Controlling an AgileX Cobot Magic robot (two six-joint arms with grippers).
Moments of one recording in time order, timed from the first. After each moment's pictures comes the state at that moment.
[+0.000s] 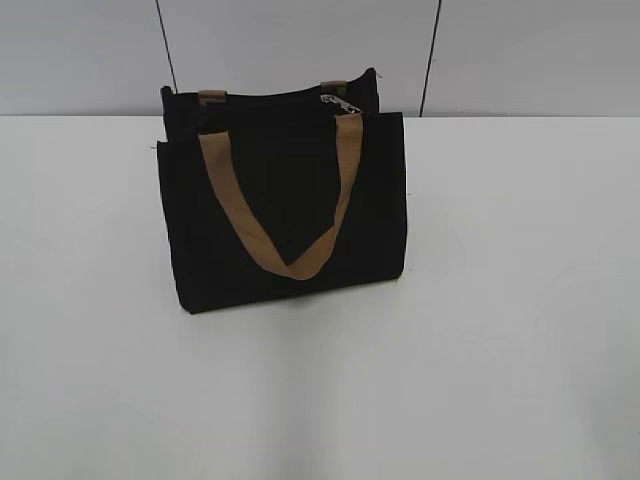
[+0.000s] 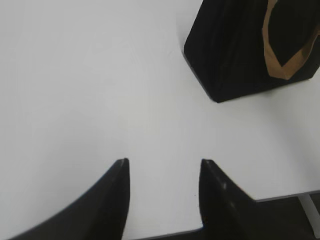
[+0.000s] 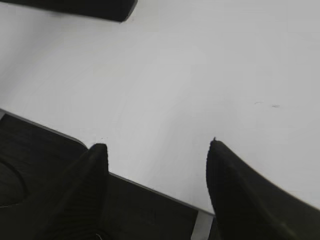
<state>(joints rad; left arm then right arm) -0.42 0.02 -0.58 0.12 1.16 -0.21 0.20 0.07 -0.48 0.14 1.12 -0.24</state>
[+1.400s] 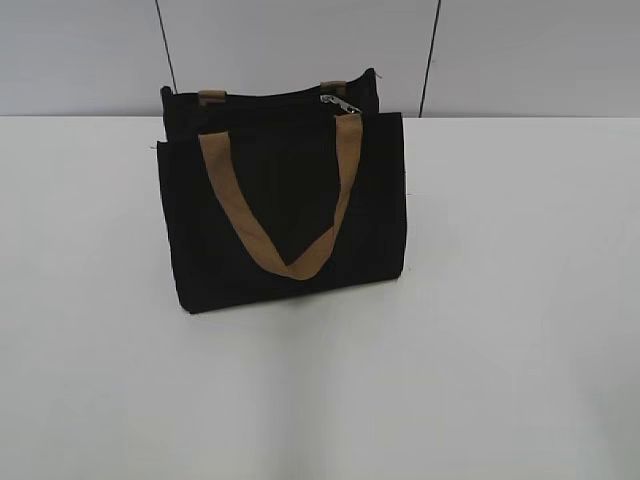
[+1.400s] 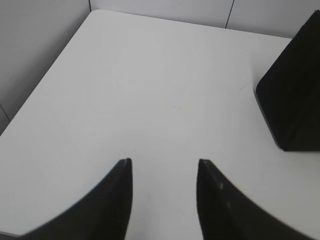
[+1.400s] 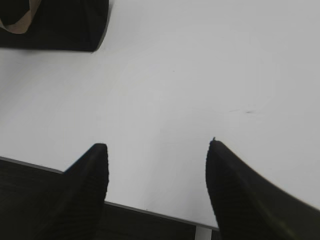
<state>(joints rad) -0.07 0.00 -0.54 0.11 1.07 -0.19 0.06 -0.01 -0.47 0.15 1.10 -0.23</state>
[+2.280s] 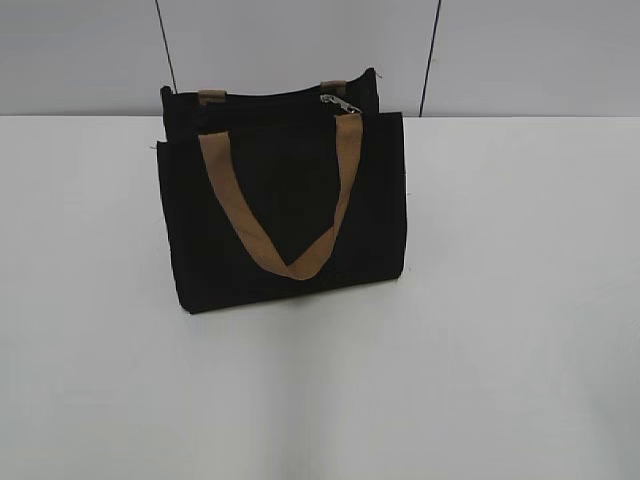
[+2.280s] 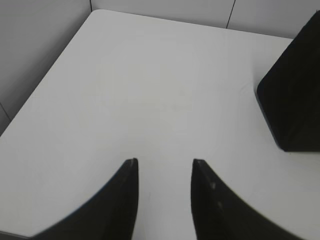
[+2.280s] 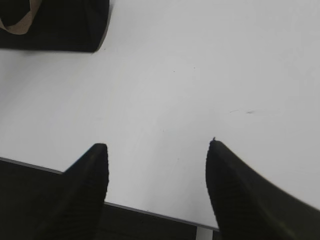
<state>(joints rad) -0.06 0.00 -0.54 0.11 1.07 -0.19 0.06 -0.01 -0.47 0.16 1.09 -0.23</state>
